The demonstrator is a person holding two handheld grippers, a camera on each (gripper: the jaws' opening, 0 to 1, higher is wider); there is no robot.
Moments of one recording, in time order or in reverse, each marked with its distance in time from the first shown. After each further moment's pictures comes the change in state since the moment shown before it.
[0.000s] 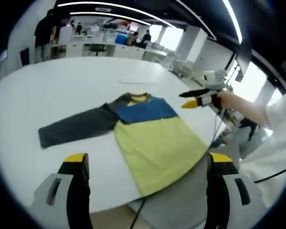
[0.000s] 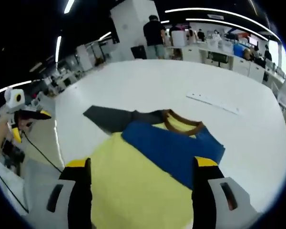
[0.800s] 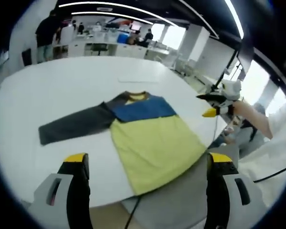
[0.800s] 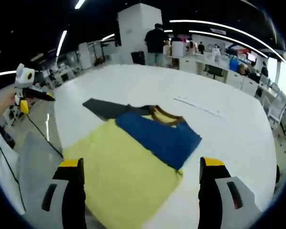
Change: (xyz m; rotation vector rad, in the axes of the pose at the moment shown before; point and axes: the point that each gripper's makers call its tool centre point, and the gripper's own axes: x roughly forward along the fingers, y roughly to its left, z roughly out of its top) left arm 0.001 -0.019 -0.004 0.000 0.014 0.032; right arm -0.074 -0.018 -0.044 -0.102 -0.049 -0.069
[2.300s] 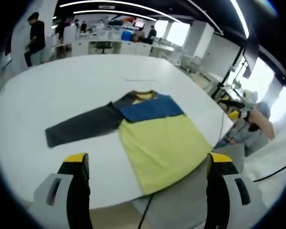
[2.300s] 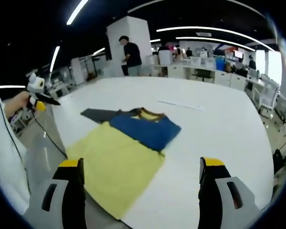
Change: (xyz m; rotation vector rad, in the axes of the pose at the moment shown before) left arm -0.004 0.024 0.011 0.011 0.023 0.055; right arm -0.077 -0.029 -0.035 0.099 -0.107 -0.063
